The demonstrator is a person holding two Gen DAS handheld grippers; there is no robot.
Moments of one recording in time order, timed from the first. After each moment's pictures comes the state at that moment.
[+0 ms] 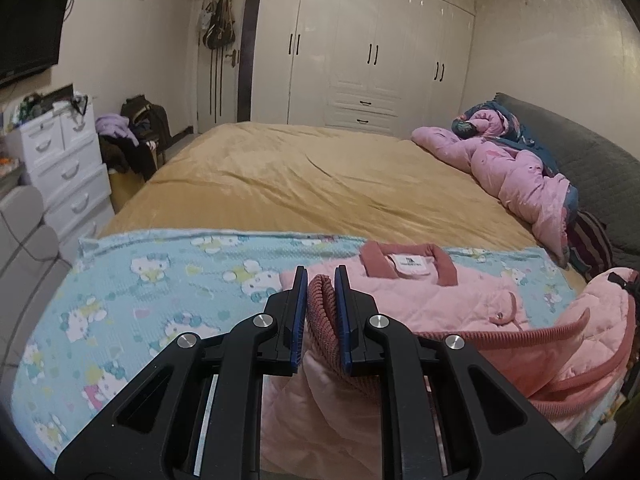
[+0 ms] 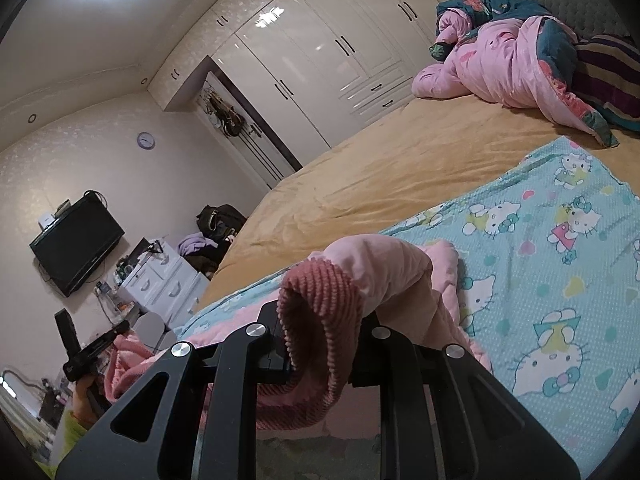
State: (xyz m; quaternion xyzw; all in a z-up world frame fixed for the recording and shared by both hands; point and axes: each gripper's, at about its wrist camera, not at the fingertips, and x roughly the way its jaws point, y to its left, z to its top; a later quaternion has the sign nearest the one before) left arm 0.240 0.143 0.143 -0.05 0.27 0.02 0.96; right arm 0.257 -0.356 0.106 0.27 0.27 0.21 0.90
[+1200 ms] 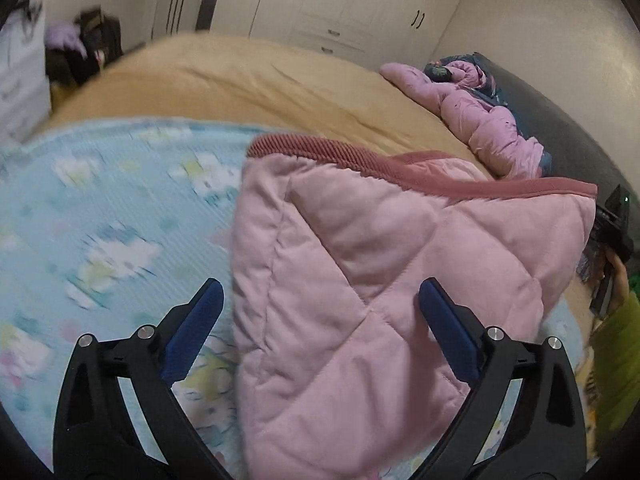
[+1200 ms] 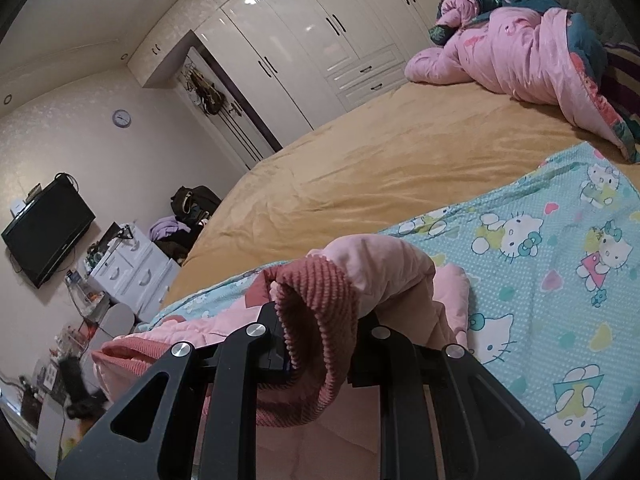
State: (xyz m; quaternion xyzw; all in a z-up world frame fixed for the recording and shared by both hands) left arm 0.290 0.195 0.002 -0.14 0.39 -0.11 0.90; right arm 0.372 -0.317 0.071 0.23 0.32 0.19 0.90
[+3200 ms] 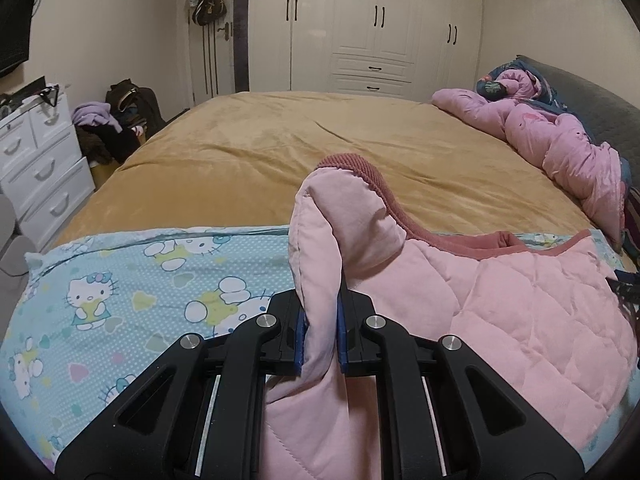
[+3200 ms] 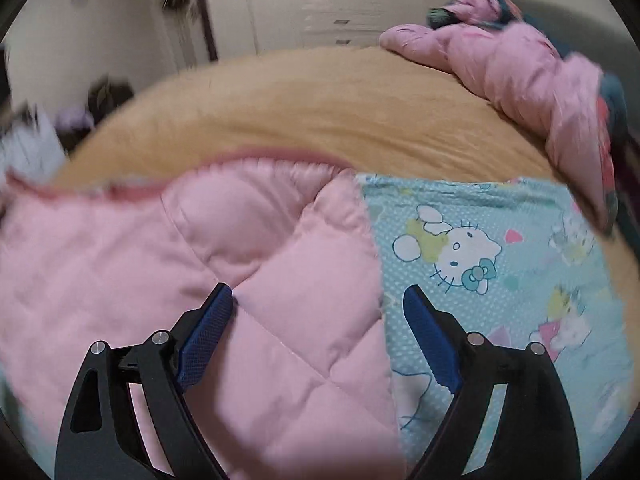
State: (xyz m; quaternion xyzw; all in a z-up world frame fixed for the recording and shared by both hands) left arm 0.428 0.162 0.020 -0.02 0.32 0.02 0.95; right arm 0.480 -0.292 -0.033 -0.02 0.41 0.10 0.91
